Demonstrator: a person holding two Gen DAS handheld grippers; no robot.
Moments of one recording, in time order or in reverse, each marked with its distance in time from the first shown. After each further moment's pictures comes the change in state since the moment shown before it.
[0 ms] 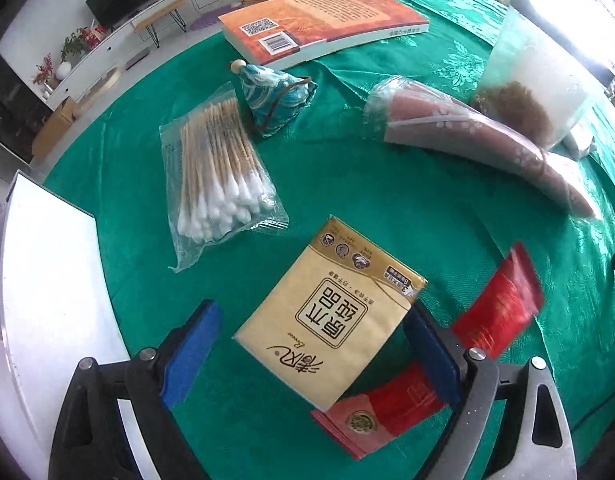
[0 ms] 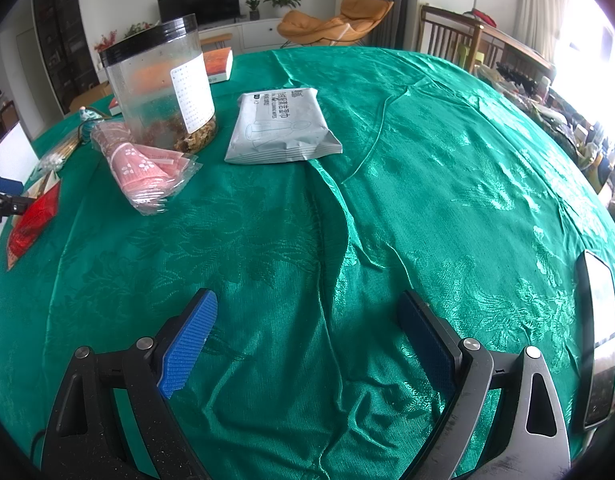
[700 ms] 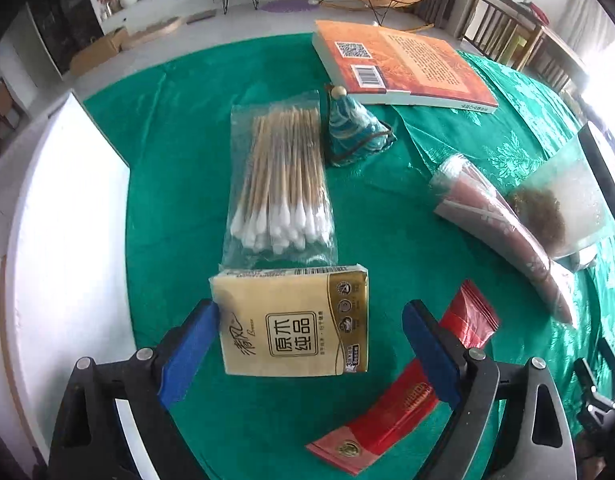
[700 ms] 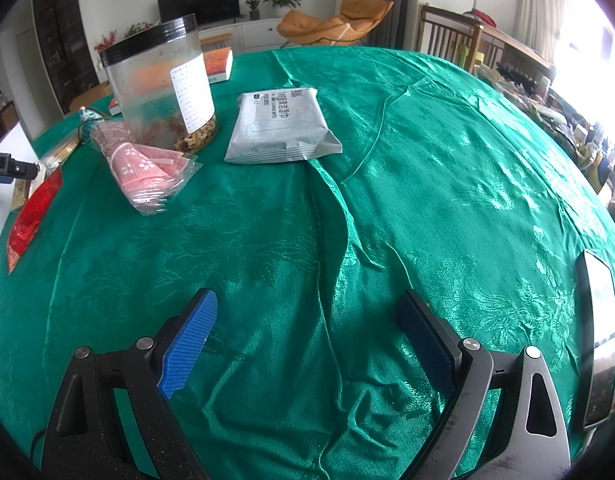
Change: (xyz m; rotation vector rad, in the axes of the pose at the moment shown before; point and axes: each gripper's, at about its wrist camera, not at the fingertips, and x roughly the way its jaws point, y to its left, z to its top) left arm -0.019 0.036 0.004 -0.347 -0.031 -0.065; right arm 0.000 0.000 0.000 0.000 0.000 -0.001
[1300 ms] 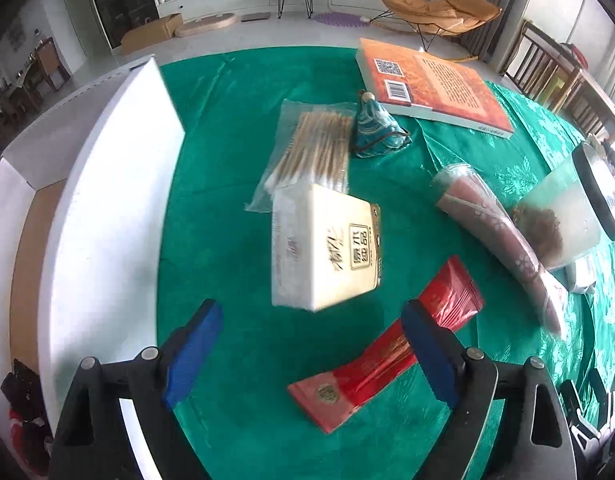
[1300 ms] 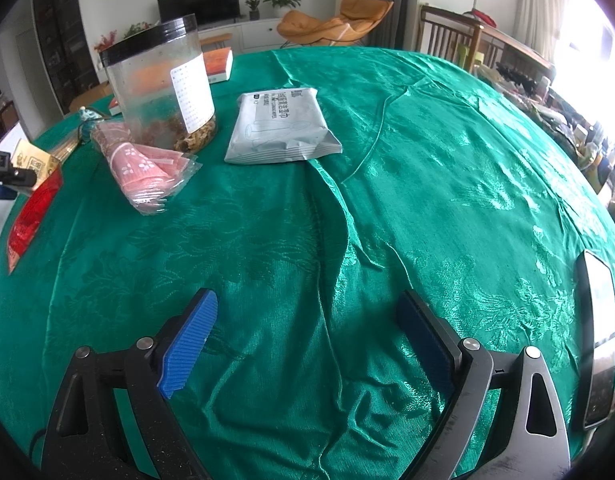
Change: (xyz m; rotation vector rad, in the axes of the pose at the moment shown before) left arm -0.036 -0.004 -0.040 -0.150 -0.092 0.107; right arm 0.000 0.000 0.000 0.000 -0.001 -0.001
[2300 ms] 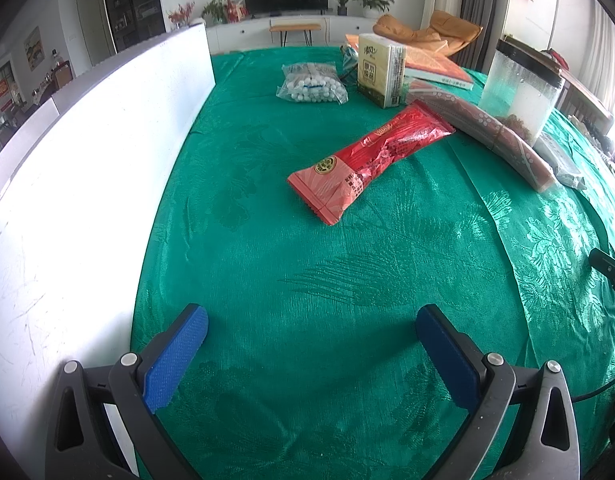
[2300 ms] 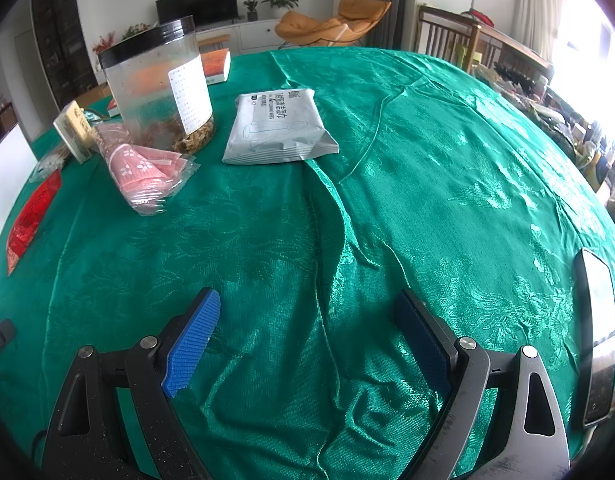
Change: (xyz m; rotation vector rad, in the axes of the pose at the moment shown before) left arm -0.013 -0.013 -0.155 0.019 -0.135 0.010; right arm 0.000 -0.001 0.000 0.000 -0.001 -0.001
